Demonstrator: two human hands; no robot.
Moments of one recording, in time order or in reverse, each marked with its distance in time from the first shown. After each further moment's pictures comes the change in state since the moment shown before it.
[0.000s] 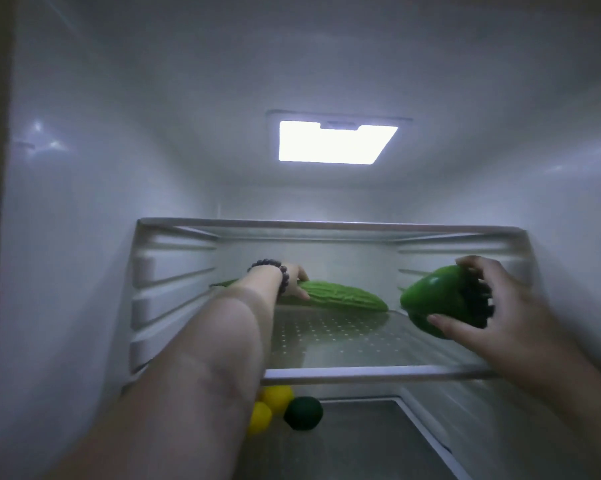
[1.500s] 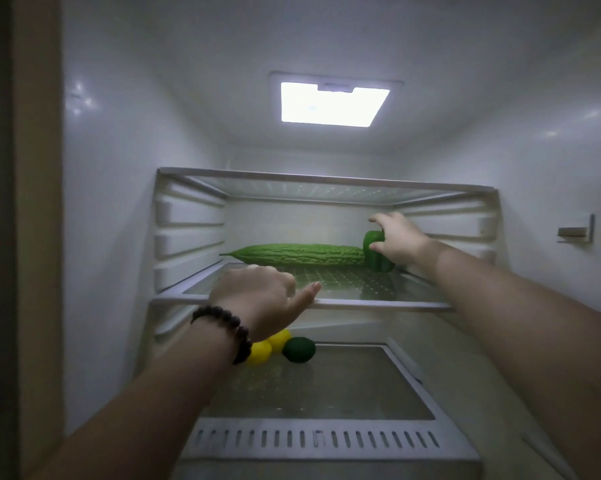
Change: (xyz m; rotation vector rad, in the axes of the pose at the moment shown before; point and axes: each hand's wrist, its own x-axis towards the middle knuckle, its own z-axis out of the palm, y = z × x) left_hand -0.227 0.053 0.049 0.177 0.448 -0.018; right_hand 0.111 0.027 0.083 -0.310 -0.366 0.007
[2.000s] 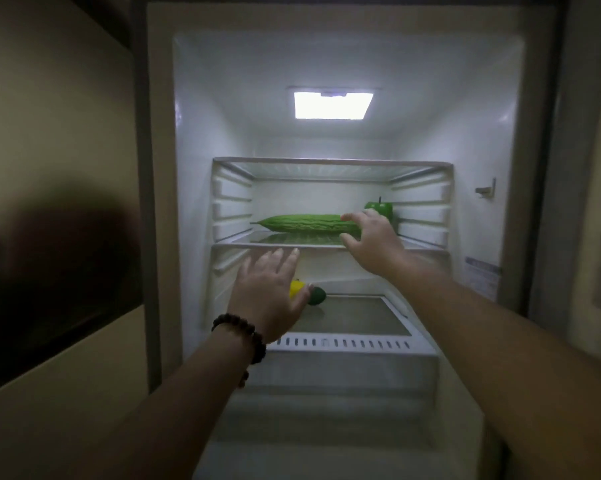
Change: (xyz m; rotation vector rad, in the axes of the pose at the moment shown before) left_hand -0.133 0.037 -0.022 -0.047 0.124 -0.091; right_hand -0.176 -0.074 -0.017 0.246 0.152 -0.152
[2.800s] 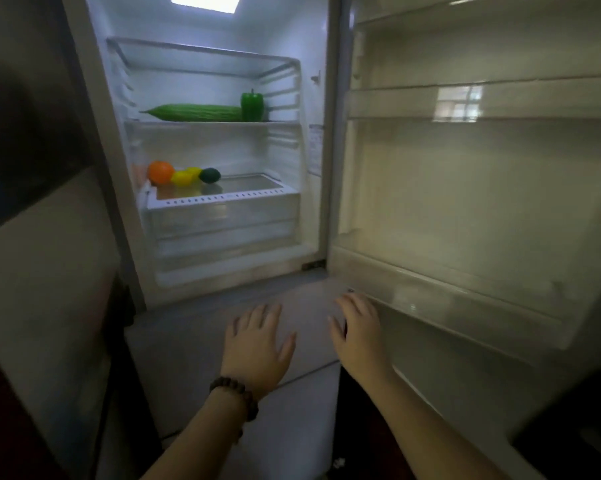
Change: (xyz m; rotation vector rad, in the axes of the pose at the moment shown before) left_hand -0.377 0.085 -0.054 -0.392 -0.462 0.179; right_hand -0.513 -0.103 -0.046 -0.239 0.025 0.497
